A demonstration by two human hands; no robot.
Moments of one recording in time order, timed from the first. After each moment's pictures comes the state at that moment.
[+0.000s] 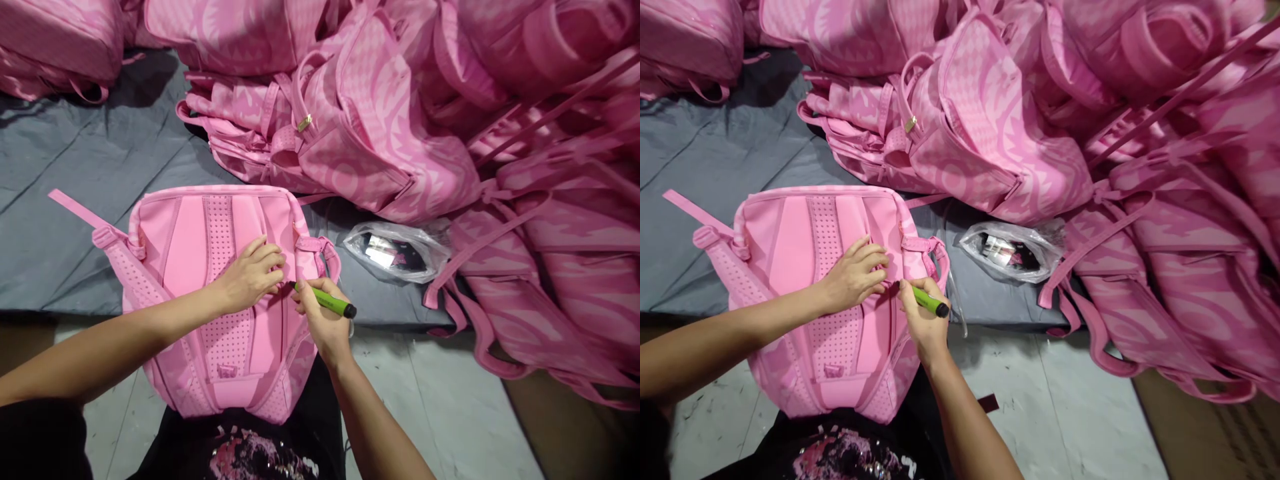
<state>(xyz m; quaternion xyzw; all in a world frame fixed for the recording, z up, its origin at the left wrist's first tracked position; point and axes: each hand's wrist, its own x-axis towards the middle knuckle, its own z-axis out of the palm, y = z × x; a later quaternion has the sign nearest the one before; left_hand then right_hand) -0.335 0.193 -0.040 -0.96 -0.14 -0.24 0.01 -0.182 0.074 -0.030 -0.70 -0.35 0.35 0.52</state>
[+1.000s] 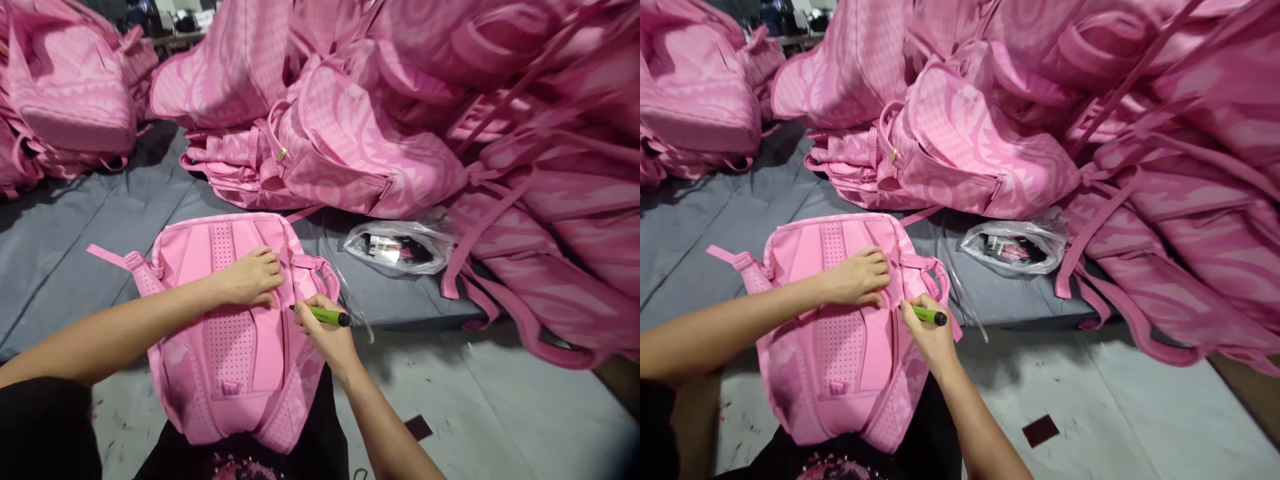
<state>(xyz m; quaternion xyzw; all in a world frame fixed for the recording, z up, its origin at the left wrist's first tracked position) -0.329 0.240 0.004 -1.00 0.01 -0.04 0.05 -0.187 0.065 -0.043 -0.67 -0.38 0.38 0.52</state>
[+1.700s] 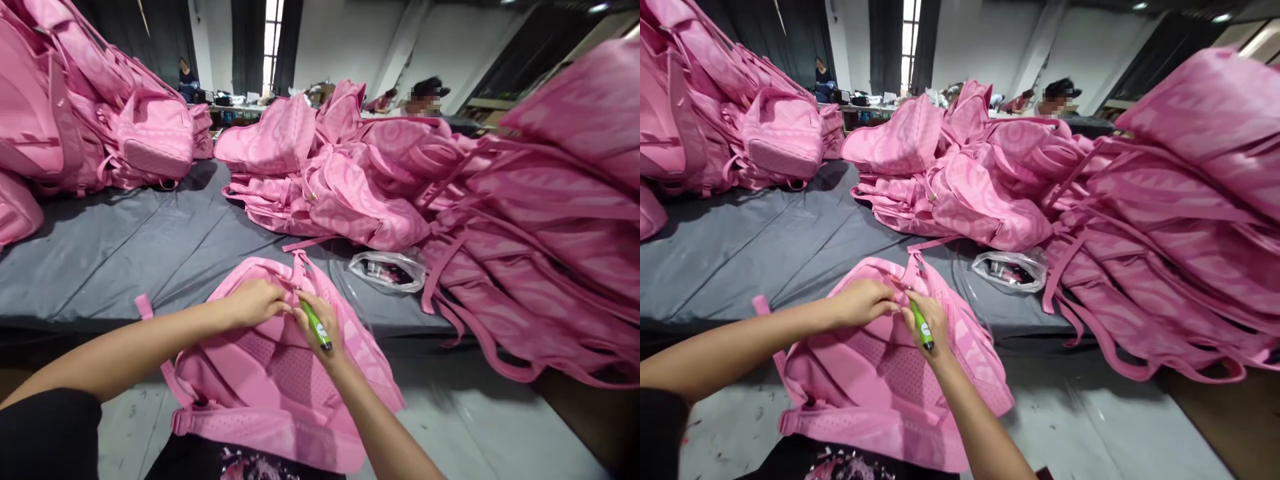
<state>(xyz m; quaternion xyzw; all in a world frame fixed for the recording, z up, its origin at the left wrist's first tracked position) -0.435 0.143 0.065 -0.96 -0.24 -0.07 -0.12 -0.264 0.053 -0.009 -0.56 -0.68 -0.06 0.47</state>
